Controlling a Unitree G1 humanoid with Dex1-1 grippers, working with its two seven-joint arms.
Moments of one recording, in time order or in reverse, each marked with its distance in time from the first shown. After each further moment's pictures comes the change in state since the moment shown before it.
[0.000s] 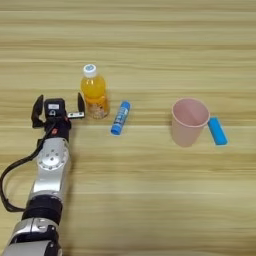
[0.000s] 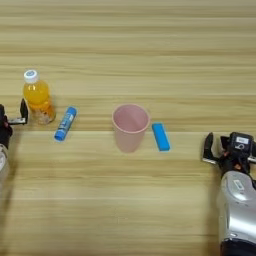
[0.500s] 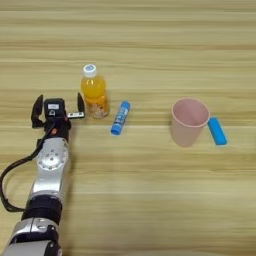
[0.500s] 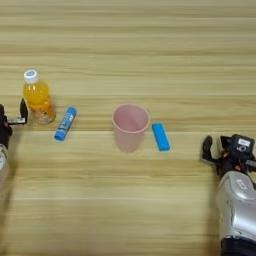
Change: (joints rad) left arm 0.000 0.001 0.001 0.000 0.000 0.000 0.000; right arm -0.019 0.008 -0.016 -0.008 0.119 0.091 0.064
